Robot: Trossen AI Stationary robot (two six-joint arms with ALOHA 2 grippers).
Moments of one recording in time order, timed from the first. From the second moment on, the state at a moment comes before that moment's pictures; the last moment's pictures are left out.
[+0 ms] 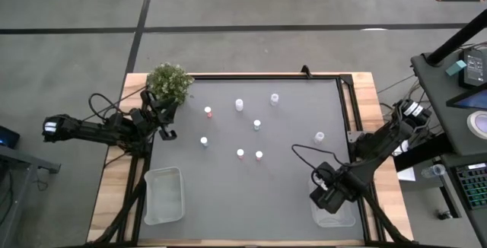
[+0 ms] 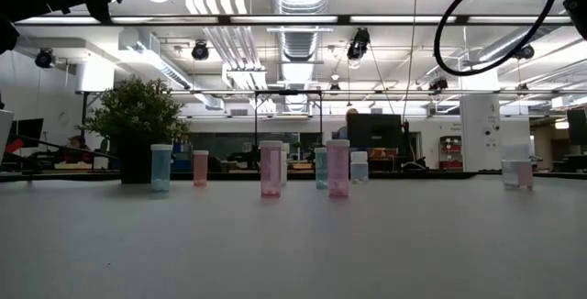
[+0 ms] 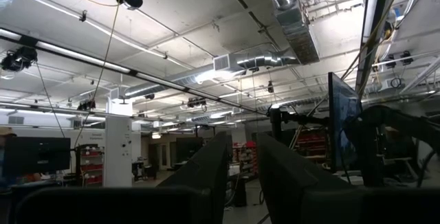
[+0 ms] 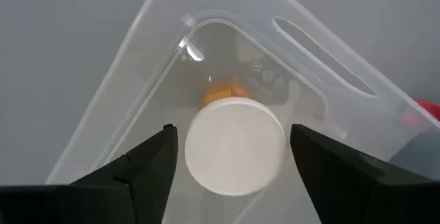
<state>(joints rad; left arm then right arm) -0.06 0.50 0.11 1.01 -0.45 0.41 0.80 1.47 0.96 -1.04 0.03 1.70</state>
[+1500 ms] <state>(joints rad) -0.06 0.50 0.11 1.02 -0.45 0.40 0.42 1.43 1.29 -0.80 0.37 0.62</state>
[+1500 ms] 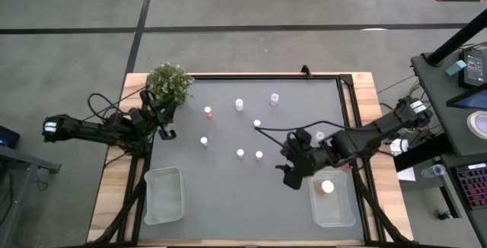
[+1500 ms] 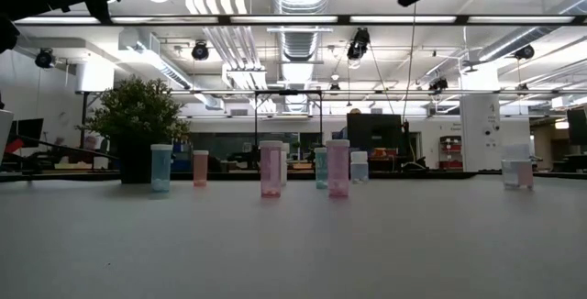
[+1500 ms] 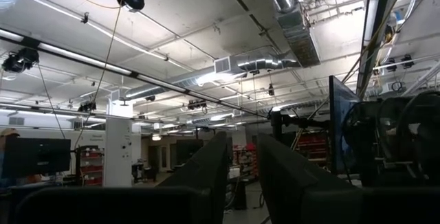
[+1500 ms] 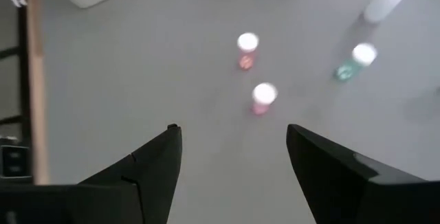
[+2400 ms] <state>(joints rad) -0.06 0.62 0.11 1.03 -0.45 0.14 0.13 1.20 0.57 0.43 0.26 -0.06</state>
